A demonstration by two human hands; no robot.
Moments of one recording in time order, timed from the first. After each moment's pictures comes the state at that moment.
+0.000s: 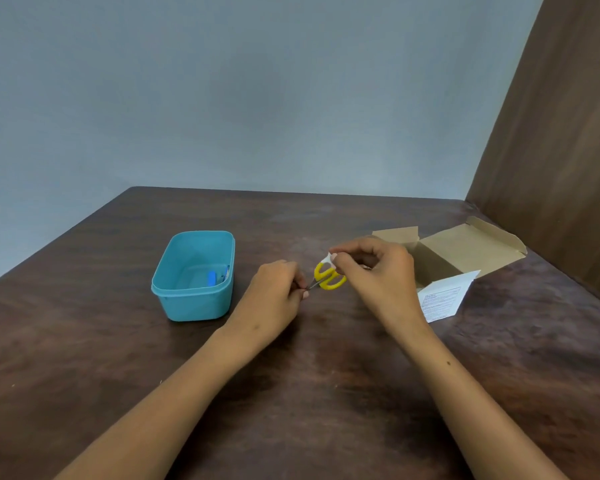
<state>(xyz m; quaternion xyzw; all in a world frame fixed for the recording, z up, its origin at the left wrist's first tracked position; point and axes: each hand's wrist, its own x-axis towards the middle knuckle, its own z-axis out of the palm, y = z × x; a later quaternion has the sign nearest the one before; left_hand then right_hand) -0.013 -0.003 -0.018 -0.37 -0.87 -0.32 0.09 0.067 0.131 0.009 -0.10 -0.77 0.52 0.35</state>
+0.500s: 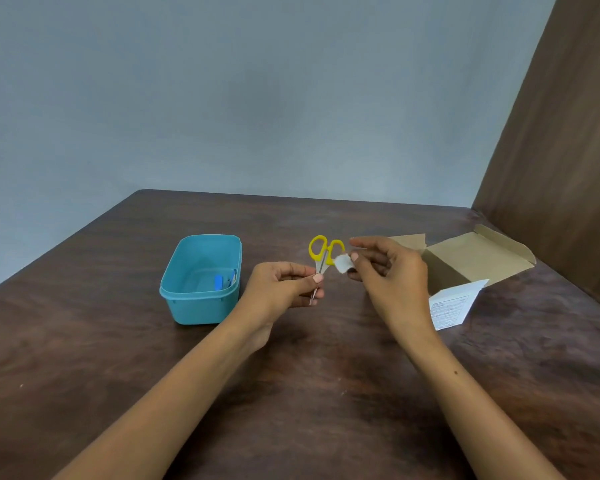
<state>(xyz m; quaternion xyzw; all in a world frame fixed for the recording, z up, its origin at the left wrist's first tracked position) 0.000 -0.007 0.002 -0.16 -0.67 -0.70 -0.18 0.067 0.135 0.008 -0.11 -0.76 0.52 0.38</state>
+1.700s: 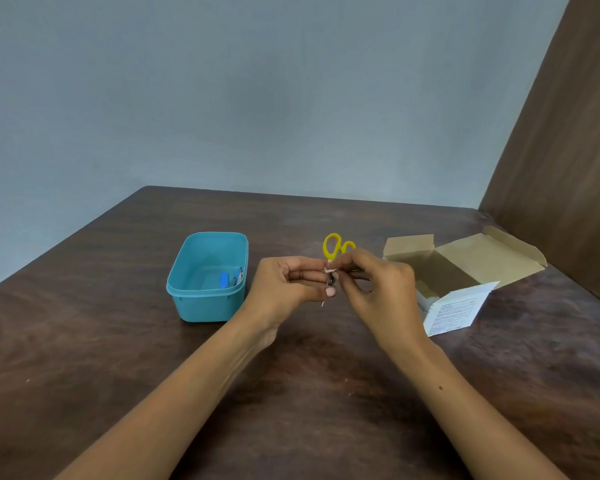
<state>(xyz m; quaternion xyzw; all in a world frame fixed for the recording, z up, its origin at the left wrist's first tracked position) 0.003 -0.010 0.001 -0.23 -0.65 -0.71 -0.15 0.062 0.127 -0.008 0.05 -0.86 0.26 0.44</state>
